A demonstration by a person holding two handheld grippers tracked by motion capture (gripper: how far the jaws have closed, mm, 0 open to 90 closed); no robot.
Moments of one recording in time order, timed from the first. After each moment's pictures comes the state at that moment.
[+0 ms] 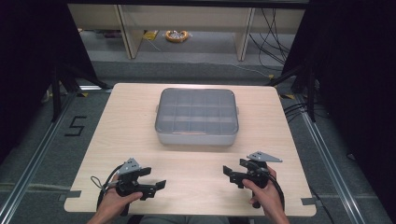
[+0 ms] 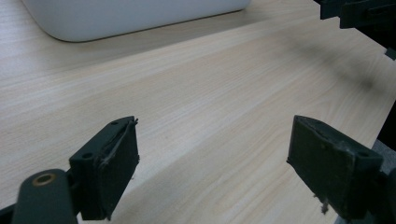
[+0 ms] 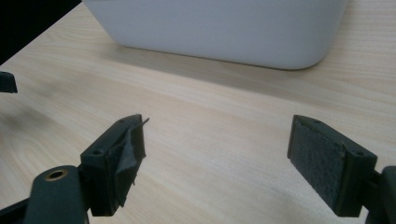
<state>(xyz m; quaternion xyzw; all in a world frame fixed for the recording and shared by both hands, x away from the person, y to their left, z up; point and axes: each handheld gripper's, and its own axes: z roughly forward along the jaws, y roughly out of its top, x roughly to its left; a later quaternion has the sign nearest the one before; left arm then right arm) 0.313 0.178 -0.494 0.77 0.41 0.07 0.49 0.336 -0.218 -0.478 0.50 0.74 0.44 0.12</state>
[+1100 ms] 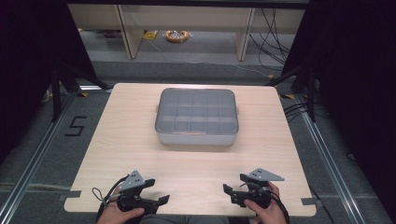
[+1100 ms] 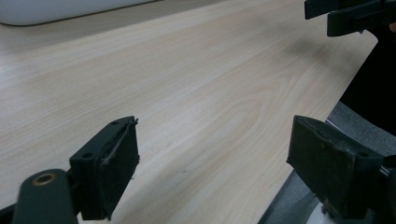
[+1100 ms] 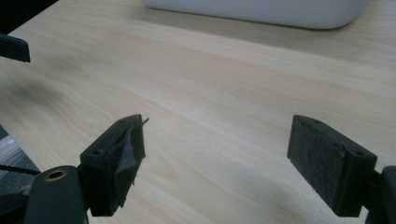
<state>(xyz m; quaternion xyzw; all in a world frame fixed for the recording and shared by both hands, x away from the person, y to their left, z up) 0.277 0.166 -0.494 0.79 0.38 0.06 0.48 0.288 -0.218 -0.486 0.47 0.76 0.43 0.11</state>
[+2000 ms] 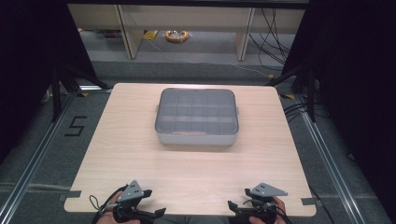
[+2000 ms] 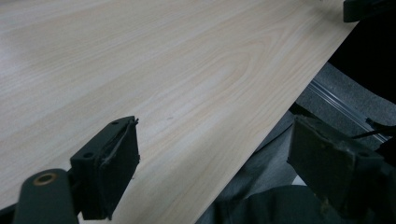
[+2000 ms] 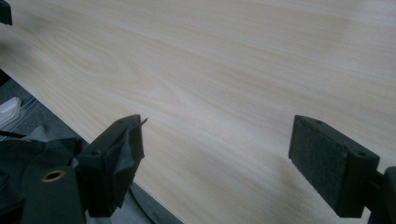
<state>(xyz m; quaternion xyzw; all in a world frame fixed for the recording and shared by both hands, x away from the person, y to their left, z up) 0.256 0.171 -0.502 0.81 0.38 0.05 0.44 0.255 -0.230 -0.500 0.46 0.79 0.40 0.10</state>
